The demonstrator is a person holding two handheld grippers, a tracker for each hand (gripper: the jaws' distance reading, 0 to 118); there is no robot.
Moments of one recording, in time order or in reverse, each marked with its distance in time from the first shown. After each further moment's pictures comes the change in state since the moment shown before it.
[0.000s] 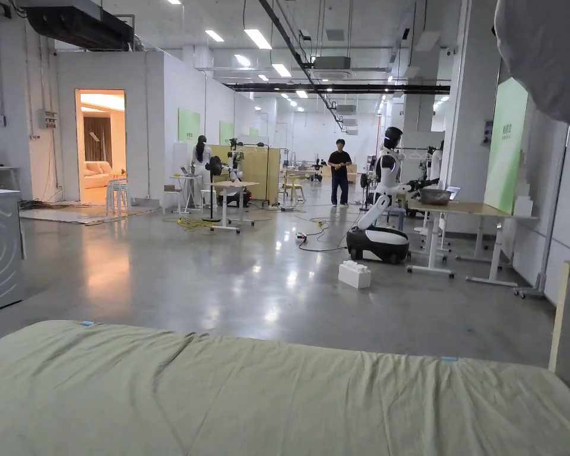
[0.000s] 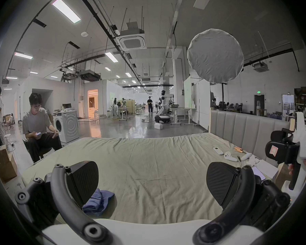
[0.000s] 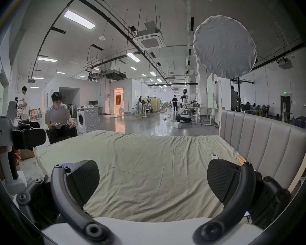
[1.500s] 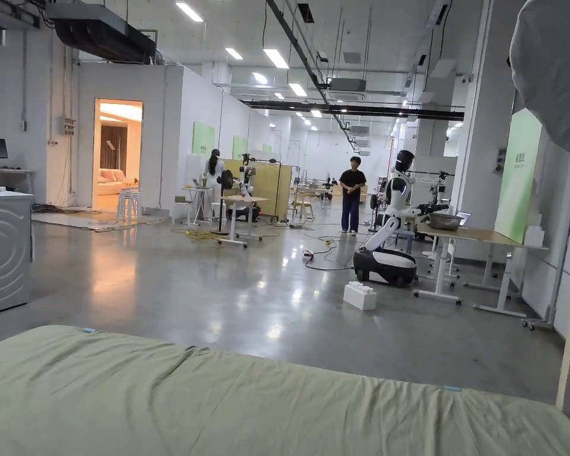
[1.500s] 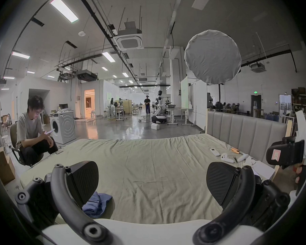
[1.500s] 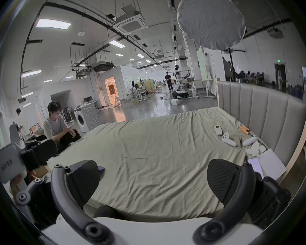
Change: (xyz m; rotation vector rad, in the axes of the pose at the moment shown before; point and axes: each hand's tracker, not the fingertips) left arm 0.002 0.015 -0.002 0.007 -0.035 -0.009; right arm -0.026 0.032 0.013 -0.213 -0.016 -0.237
